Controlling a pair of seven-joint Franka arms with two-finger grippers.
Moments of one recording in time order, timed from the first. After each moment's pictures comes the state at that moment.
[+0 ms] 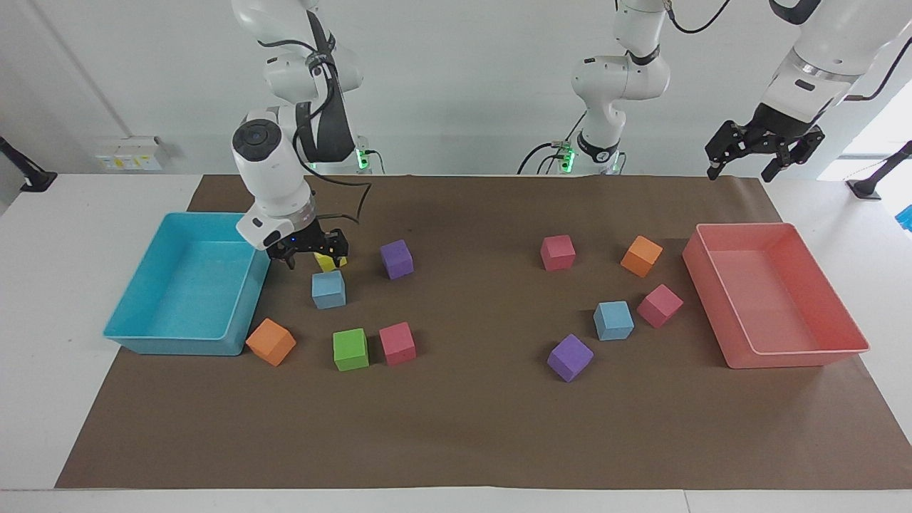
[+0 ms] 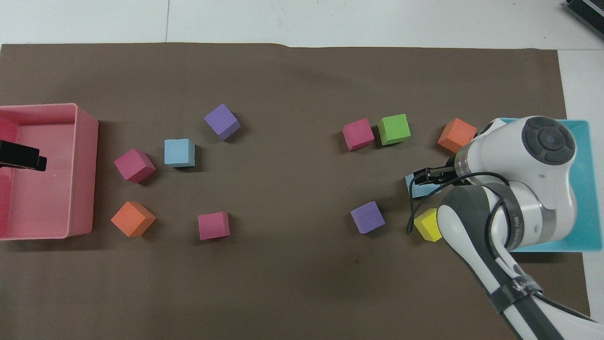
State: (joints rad) left arm -0.09 -0.05 0.07 -1.53 -0.02 1.49 0.08; right arm 0.20 0.07 -0.07 -2.10 0.00 2.14 0.08
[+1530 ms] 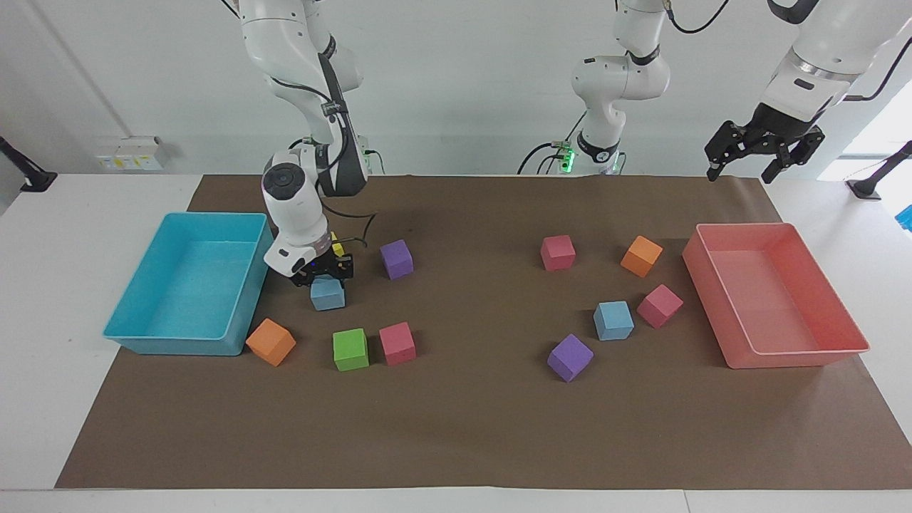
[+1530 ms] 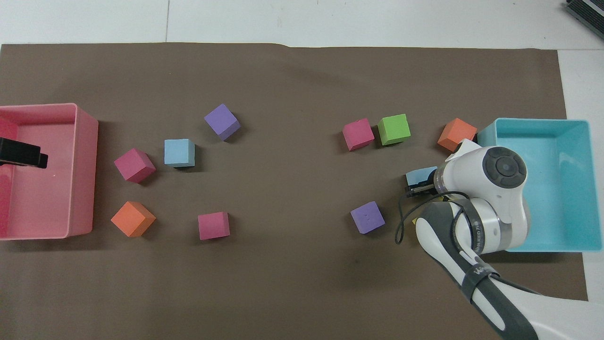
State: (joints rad) left arm -0.09 -0.05 0.06 -1.53 -0.02 1.51 0.08; right arm 0.20 0.15 -0.07 -2.20 0.00 2.33 -0.05
